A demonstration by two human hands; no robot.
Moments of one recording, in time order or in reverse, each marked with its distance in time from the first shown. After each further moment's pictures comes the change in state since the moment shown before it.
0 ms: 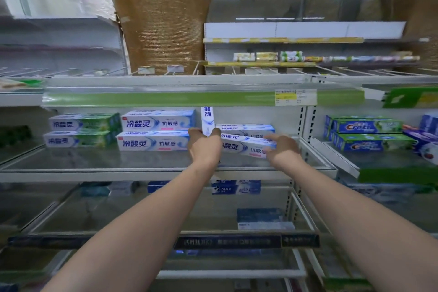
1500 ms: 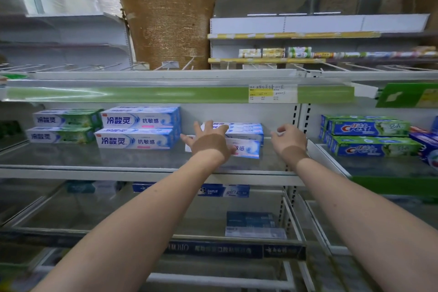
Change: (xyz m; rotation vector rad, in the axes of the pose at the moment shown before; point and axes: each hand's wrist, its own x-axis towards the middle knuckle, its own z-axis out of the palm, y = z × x) left_hand 0.019 -0.004 0.080 1.176 -0.233 0.334; right_hand 0.065 0.055 -0.019 0.171 0.201 0.118
